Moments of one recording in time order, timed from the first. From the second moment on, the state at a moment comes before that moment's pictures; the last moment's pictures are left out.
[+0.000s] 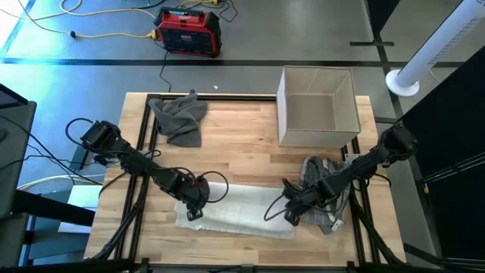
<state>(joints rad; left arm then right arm) -0.50 1.56 0.75 -0.54 -0.03 -0.87 0.49 1.57 0.73 -0.31 0.13 1.04</state>
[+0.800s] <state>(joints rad) -0.50 1.28 0.79 -0.71 -0.02 -0.97 0.22 1.56 1.25 -1.03 0.08 1.23</state>
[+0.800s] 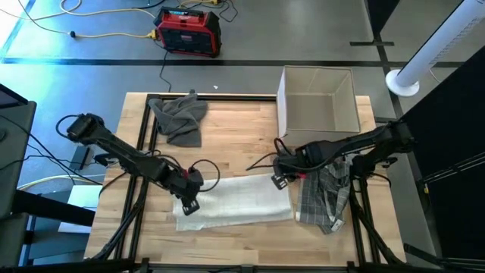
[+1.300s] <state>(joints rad) -0.72 1.25 0.62 -0.62 -0.11 -1.04 0.32 1.67 1.13 -0.91 0.06 1.51</state>
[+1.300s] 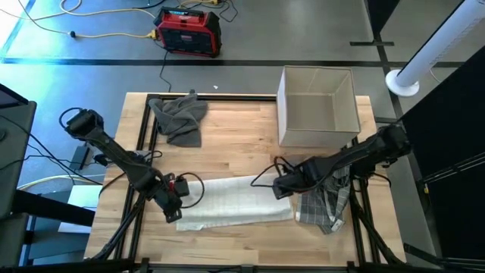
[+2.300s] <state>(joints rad) -0.84 1.27 0.53 -0.54 0.01 -1.20 0.20 1.63 1.15 -1.09 0.07 1.25</state>
